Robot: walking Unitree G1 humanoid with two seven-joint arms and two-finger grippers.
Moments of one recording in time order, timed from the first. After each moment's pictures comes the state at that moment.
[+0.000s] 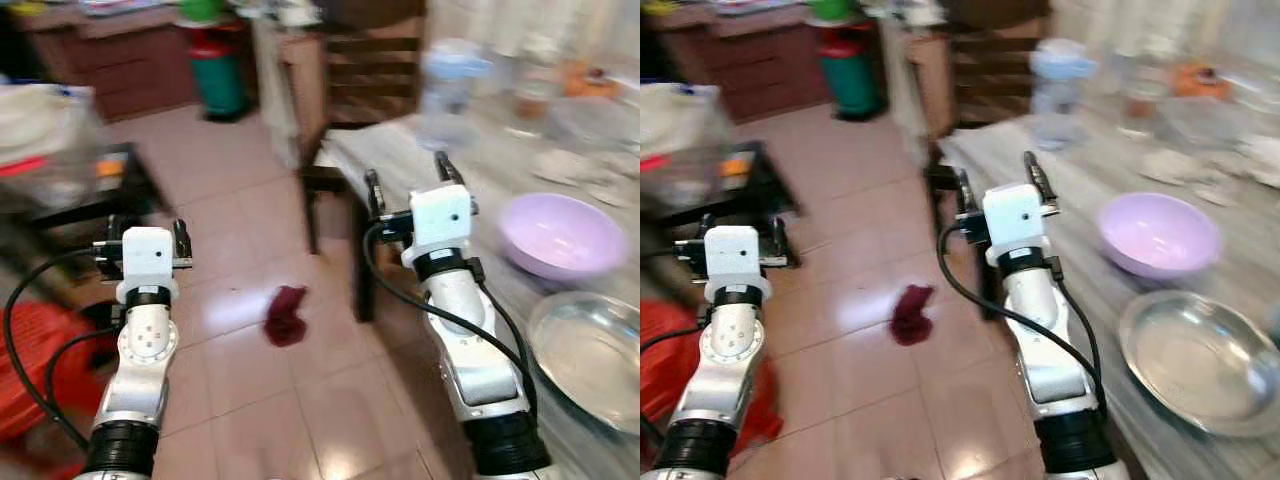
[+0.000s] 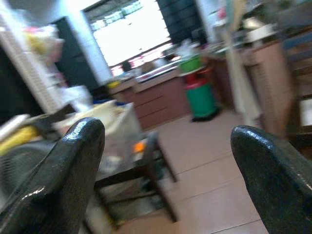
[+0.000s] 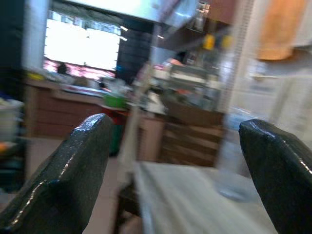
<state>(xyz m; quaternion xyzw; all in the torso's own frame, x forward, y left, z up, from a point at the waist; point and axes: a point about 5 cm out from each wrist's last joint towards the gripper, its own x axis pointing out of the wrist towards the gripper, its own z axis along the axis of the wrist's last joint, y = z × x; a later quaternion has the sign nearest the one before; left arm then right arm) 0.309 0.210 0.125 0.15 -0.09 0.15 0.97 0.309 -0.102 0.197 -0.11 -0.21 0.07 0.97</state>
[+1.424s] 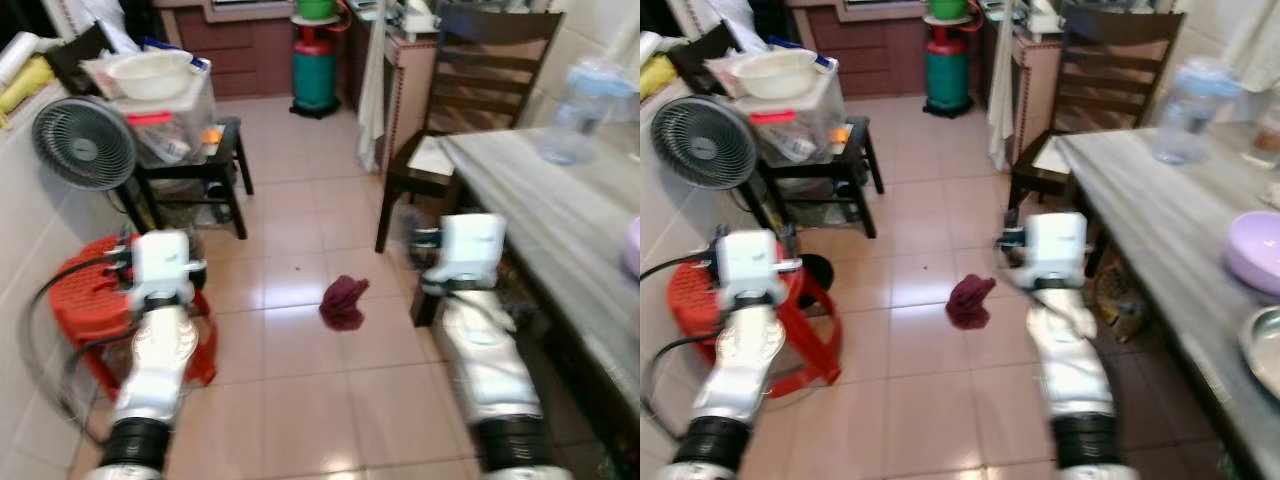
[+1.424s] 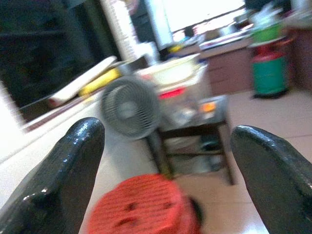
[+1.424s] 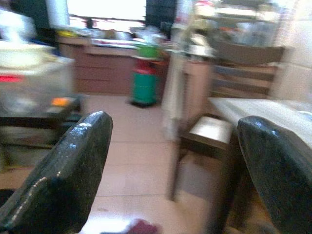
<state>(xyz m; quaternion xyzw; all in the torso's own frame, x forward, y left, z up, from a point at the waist) 0.311 0.212 0.110 0.15 -0.06 0.19 0.97 0.322 -0.128 0.143 -0.04 -0.08 0.02 1.00</state>
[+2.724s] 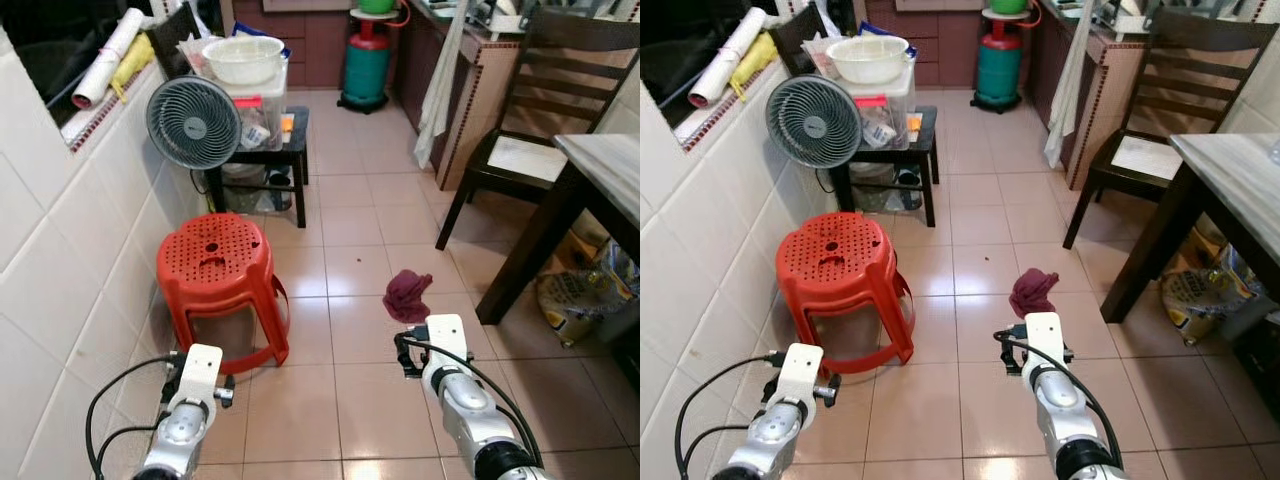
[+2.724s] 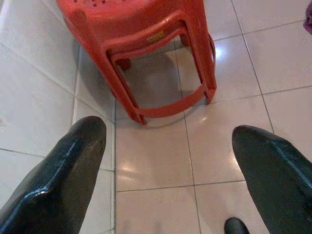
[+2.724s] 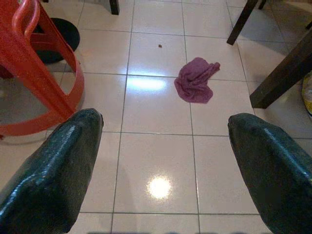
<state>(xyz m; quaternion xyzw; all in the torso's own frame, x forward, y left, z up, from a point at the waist) 0.246 0.189 -0.040 0.12 0.31 0.02 0.94 0.283 -0.167 -0.009 -0.03 0.25 0.01 0.97</state>
